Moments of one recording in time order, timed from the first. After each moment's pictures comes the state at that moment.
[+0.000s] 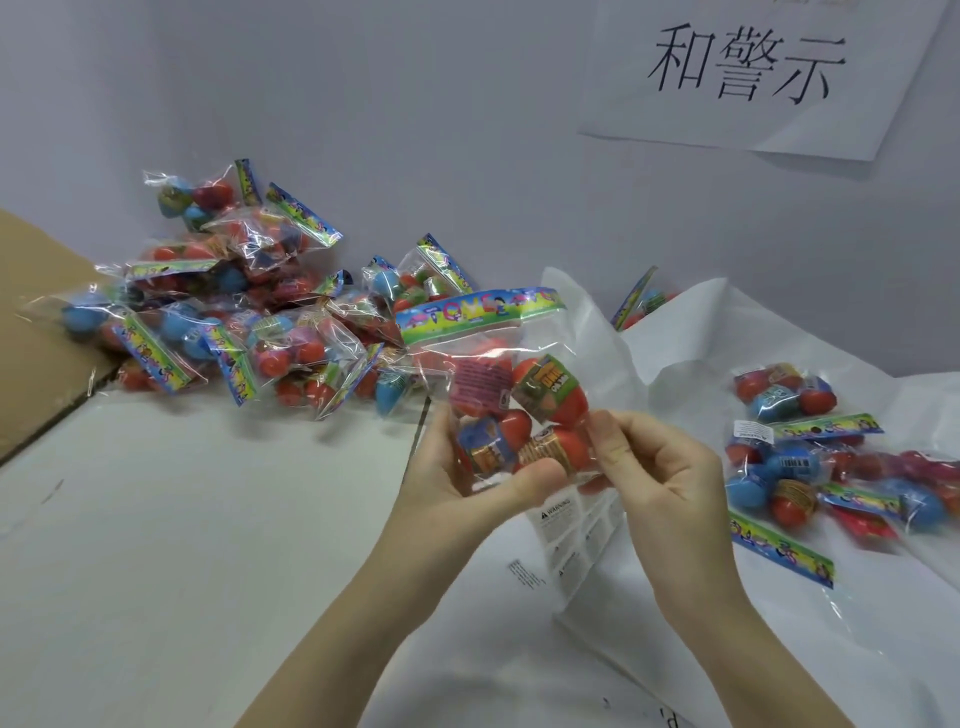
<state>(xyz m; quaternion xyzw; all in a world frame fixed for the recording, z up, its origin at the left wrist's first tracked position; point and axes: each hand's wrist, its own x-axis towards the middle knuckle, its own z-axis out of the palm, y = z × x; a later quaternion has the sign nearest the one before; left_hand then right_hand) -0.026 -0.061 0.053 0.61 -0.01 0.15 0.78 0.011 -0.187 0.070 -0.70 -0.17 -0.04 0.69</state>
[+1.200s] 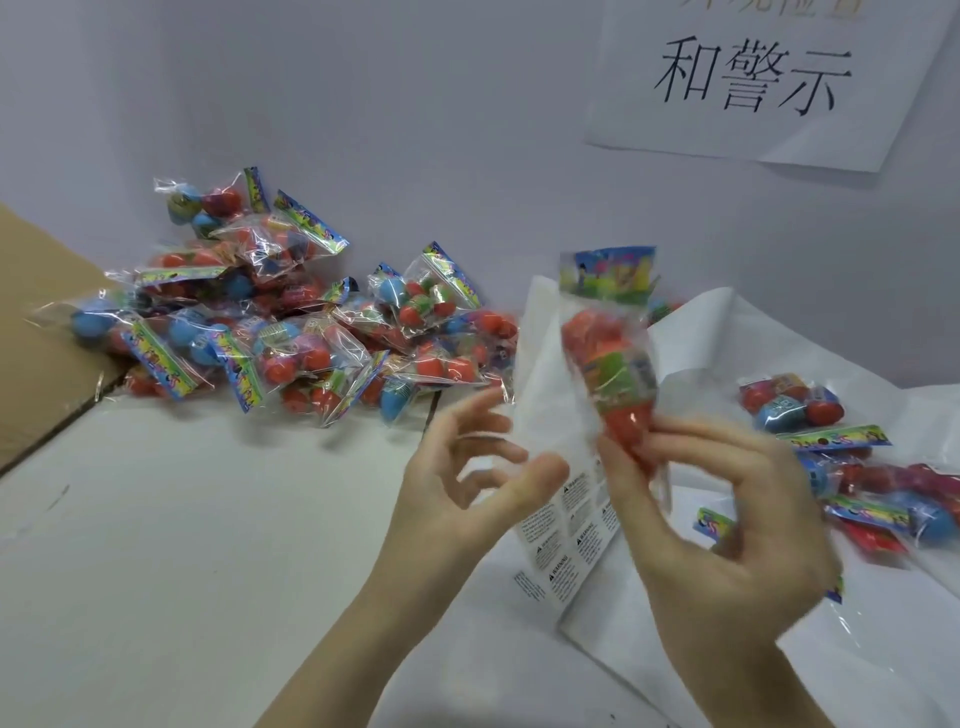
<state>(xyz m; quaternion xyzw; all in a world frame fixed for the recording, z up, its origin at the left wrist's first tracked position) -0.028 -0.059 0.055 0.61 0.02 0.19 0.77 0.007 -0.192 0.063 -0.67 -0.30 -0.50 0.46</state>
